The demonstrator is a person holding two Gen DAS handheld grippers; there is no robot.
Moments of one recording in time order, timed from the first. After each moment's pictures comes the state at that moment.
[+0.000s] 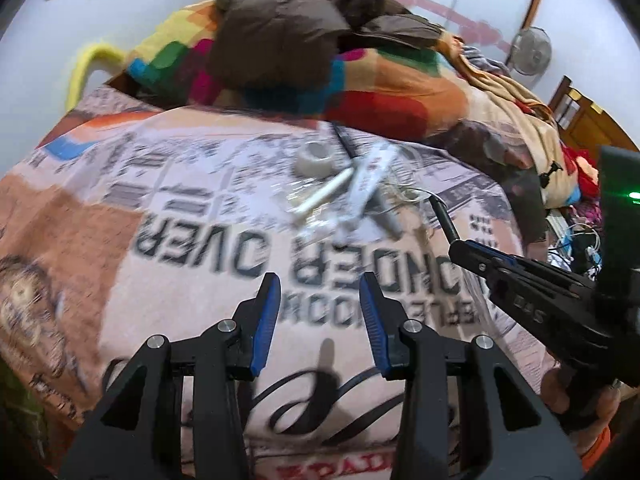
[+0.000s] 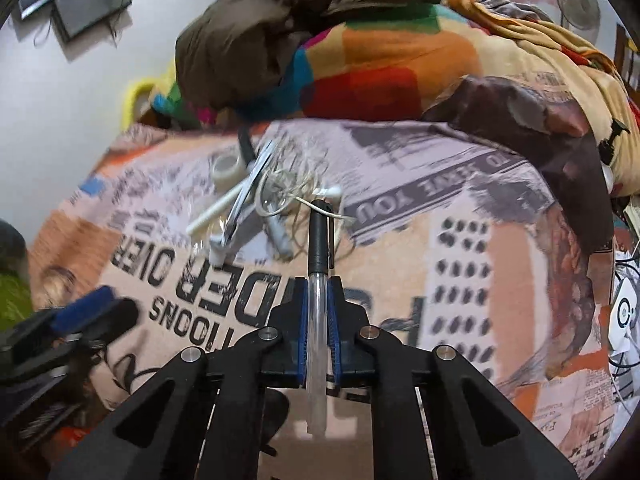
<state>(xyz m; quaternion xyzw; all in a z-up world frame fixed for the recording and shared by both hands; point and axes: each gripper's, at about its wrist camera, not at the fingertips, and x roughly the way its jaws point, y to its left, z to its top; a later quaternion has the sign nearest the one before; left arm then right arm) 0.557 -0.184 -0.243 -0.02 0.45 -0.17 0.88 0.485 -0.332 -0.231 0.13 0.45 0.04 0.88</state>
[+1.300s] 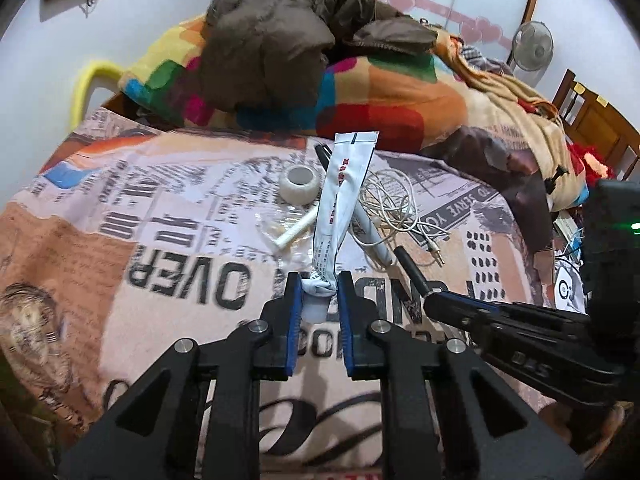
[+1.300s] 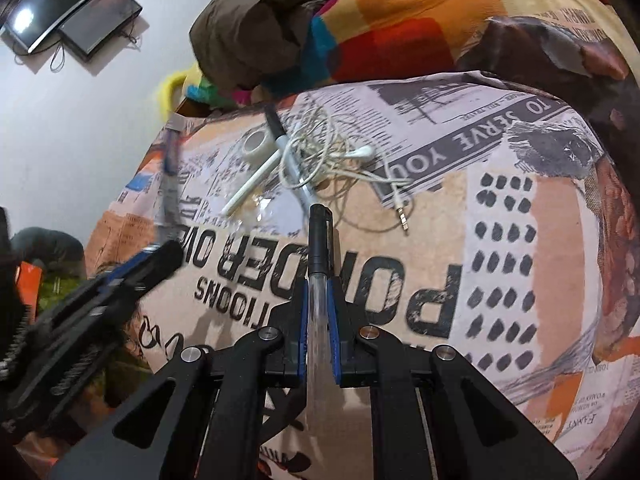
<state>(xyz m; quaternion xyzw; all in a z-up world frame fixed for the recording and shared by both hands) 0.557 -0.198 -0.223 0.00 0.44 -0.14 0.89 0.485 -0.325 -0.246 0.20 0.50 0.13 0.83</state>
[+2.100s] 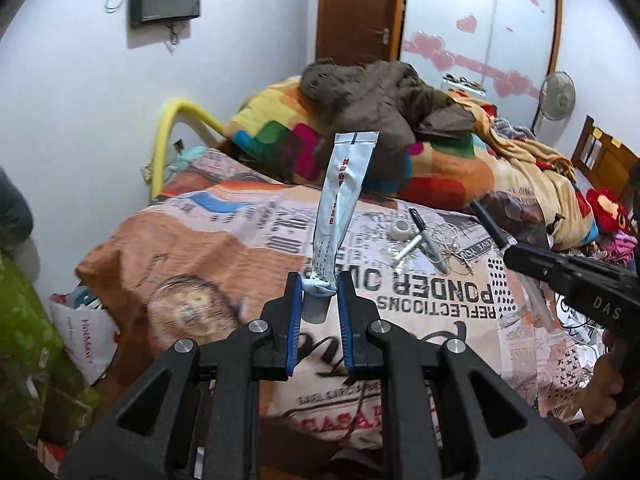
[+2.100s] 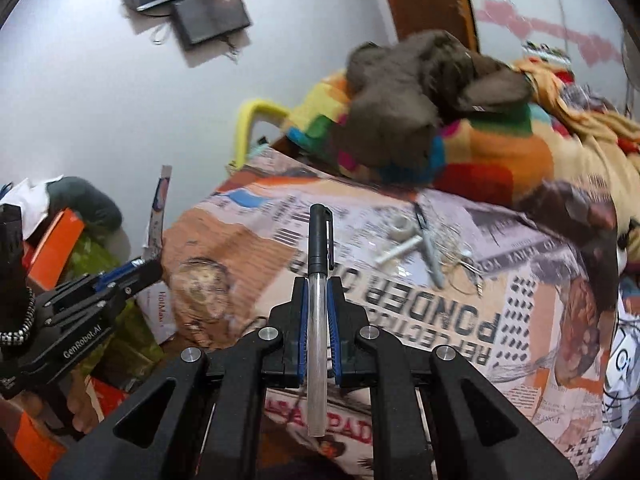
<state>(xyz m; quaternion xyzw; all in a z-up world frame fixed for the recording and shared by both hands) 0.440 -0.047 -0.101 -0.01 0.36 -0.06 0.93 0.397 -0.224 -0.086 0.09 0.37 0.20 0.90</state>
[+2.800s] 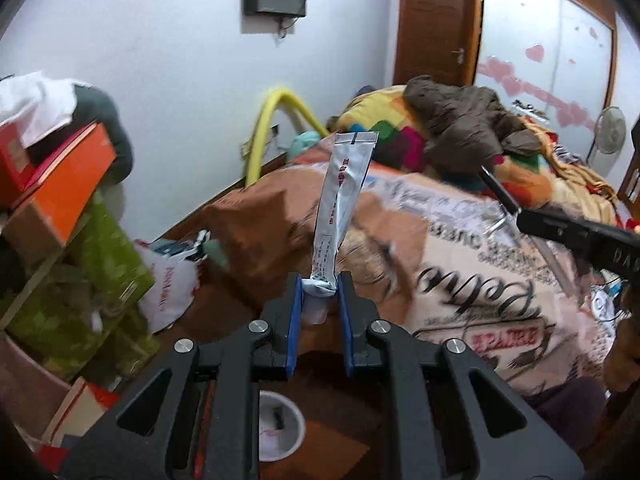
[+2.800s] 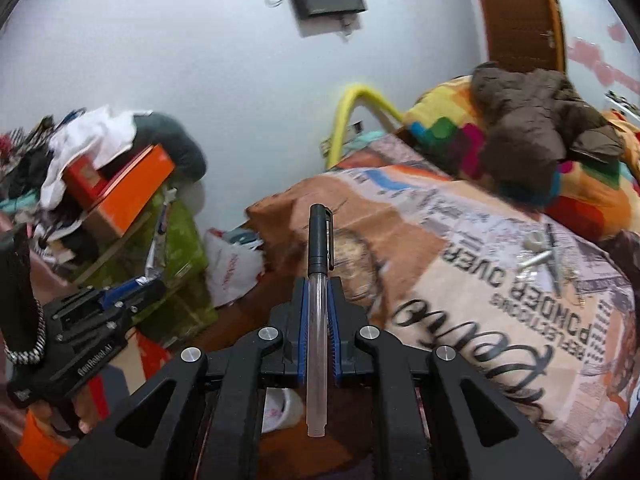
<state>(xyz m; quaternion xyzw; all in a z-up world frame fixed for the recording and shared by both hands) 0.295 0.112 -0.101 -0.04 0.35 0.07 0.93 0.329 -0.067 -0.074 0.02 0.37 0.33 0.87</state>
